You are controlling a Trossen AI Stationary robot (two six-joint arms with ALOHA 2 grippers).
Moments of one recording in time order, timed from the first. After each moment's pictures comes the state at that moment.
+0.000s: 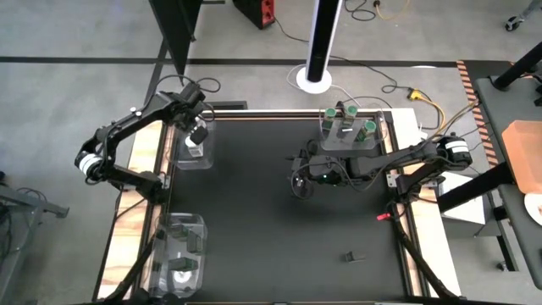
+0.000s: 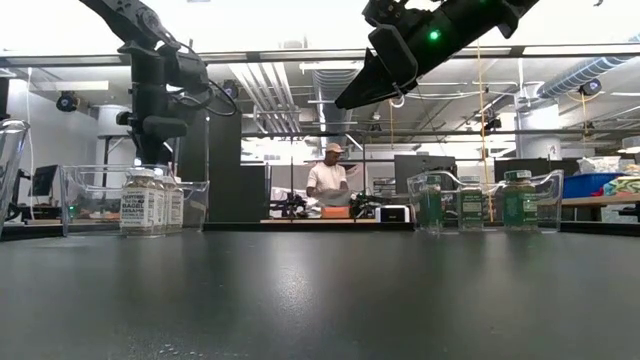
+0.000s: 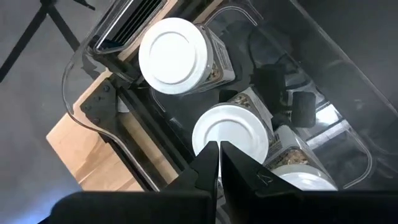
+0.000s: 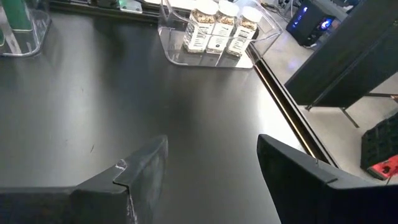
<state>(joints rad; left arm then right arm) 0.93 1.36 1.07 -1.03 -0.30 0.11 0.03 1.50 0.92 0.09 0.39 -0.11</state>
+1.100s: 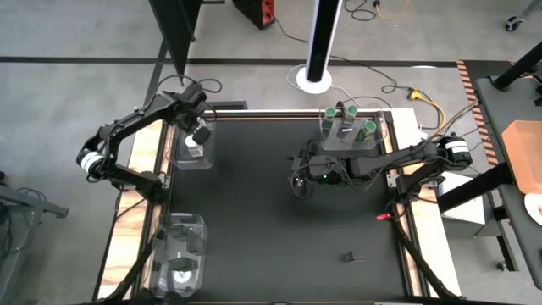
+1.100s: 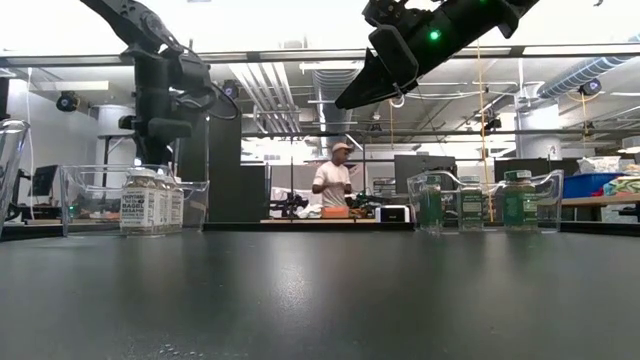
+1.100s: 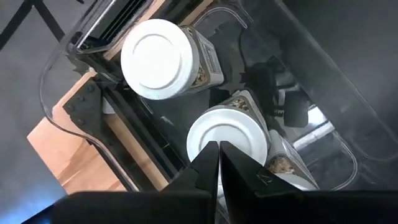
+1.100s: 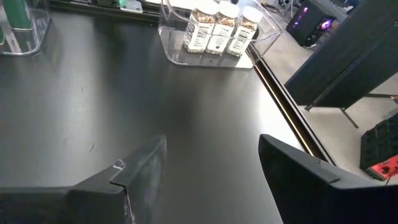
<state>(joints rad) 0.92 1.38 1.07 -1.02 -0.26 0.07 0.03 1.50 0.92 0.09 0.39 -0.12</state>
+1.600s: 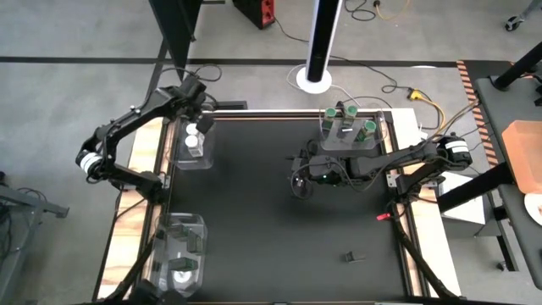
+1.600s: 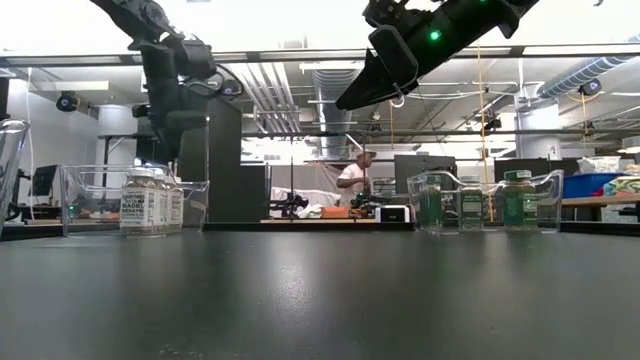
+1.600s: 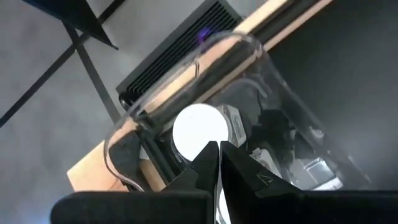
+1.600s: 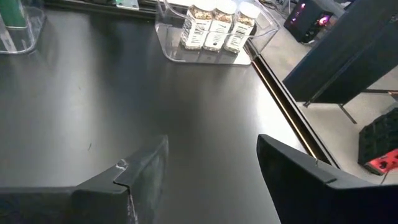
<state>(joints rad) 0.92 1.37 1.13 -0.90 -0.33 0.10 0.03 1.50 0.92 0.08 0.39 -0.11</state>
